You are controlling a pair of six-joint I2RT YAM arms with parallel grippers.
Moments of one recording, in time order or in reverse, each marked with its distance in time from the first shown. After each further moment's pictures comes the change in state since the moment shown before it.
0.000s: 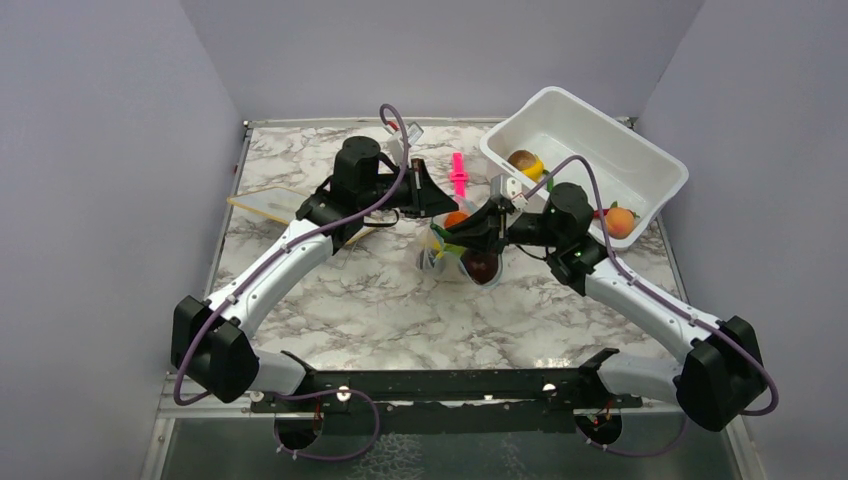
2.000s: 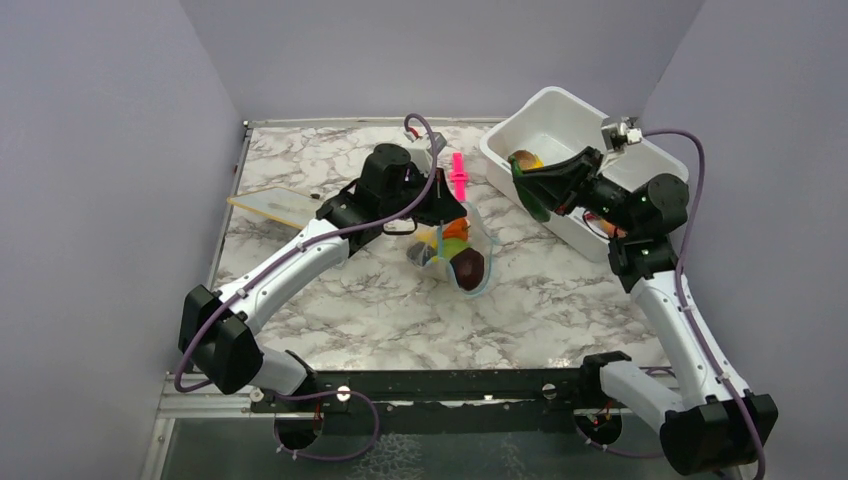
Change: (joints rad) left arm -0.126 0.039 0.045 -0.111 -0.264 0.158; right arm -0.437 -0.214 0.107 -0.067 0.058 0.636
